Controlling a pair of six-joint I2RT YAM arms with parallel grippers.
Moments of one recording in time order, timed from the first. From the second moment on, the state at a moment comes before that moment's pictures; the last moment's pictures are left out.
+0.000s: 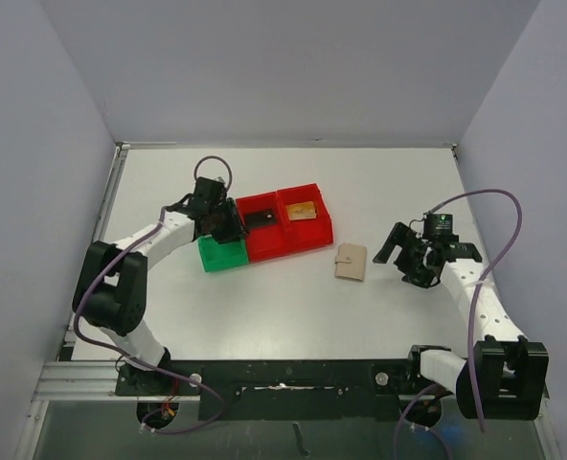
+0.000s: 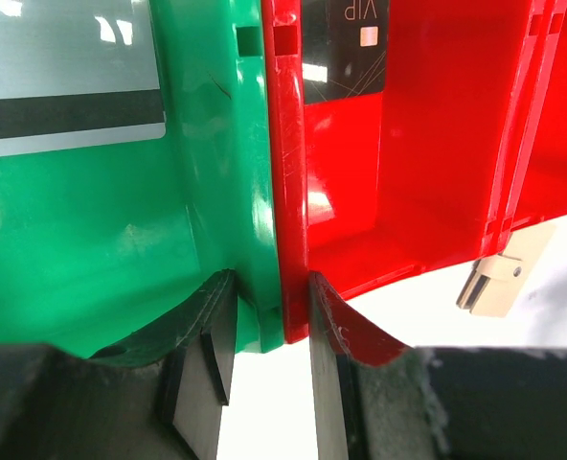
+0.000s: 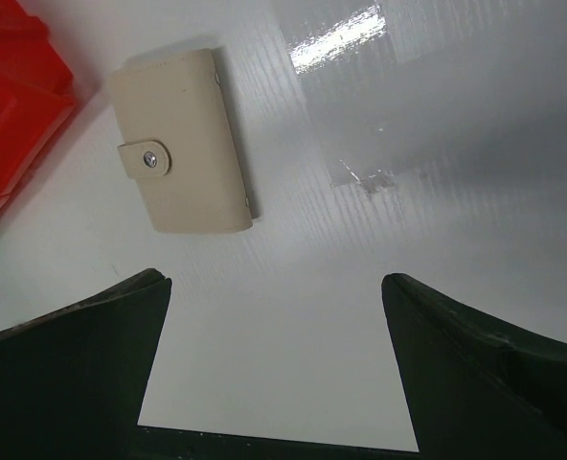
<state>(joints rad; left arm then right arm) -0.35 1.67 1.08 -0.35 0.16 -0.73 -0.03 1.11 0.77 -0.70 -0.19 0.51</state>
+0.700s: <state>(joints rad) -0.42 1.70 1.18 -0.45 0.16 -0.71 0.10 1.53 0.82 -0.50 -0.27 0.50</state>
